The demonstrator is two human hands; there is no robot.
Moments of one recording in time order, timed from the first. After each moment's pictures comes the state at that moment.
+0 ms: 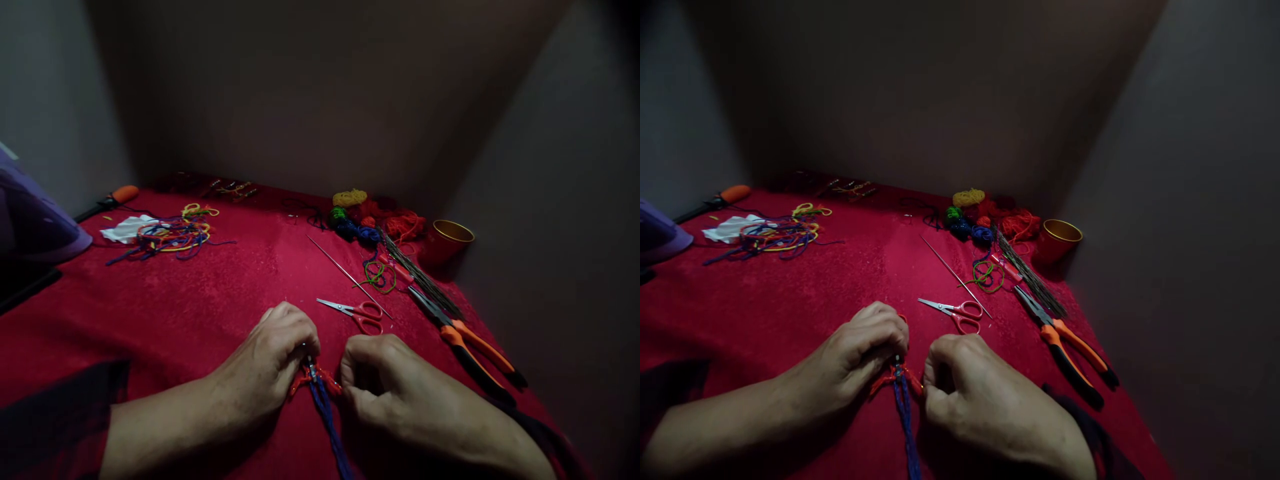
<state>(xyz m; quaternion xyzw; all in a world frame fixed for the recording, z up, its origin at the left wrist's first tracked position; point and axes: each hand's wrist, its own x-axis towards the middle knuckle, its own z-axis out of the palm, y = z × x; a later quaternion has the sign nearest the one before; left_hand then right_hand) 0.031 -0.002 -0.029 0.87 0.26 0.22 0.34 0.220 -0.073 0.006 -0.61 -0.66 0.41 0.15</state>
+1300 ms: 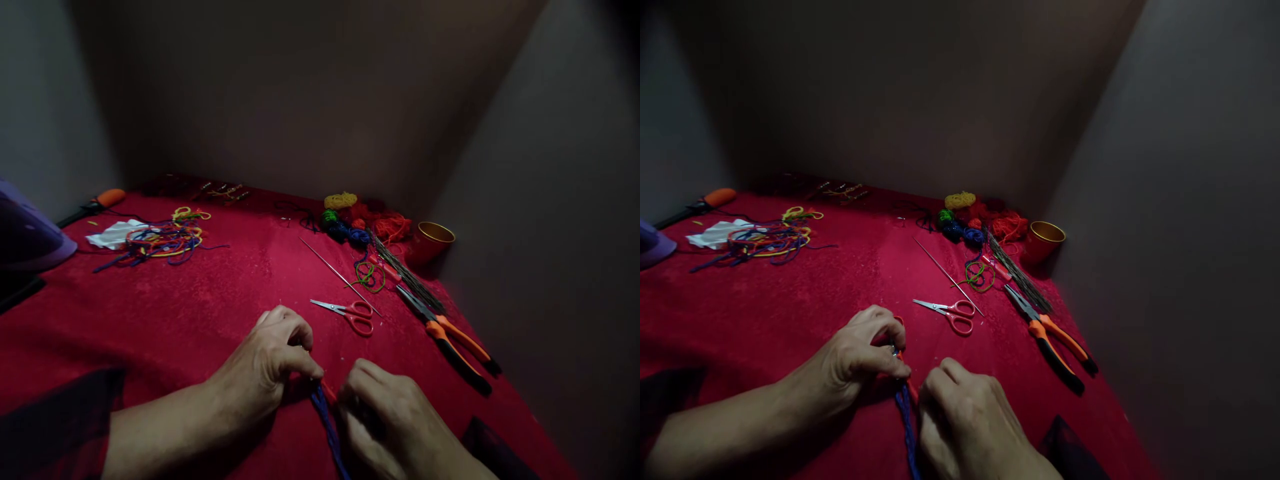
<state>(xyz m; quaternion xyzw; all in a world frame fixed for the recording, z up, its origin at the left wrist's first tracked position) 0.029 -0.001 -0.041 0.90 0.19 0.28 0.27 0.213 -0.111 -0.023 -0.61 -0.73 0.26 0.16</state>
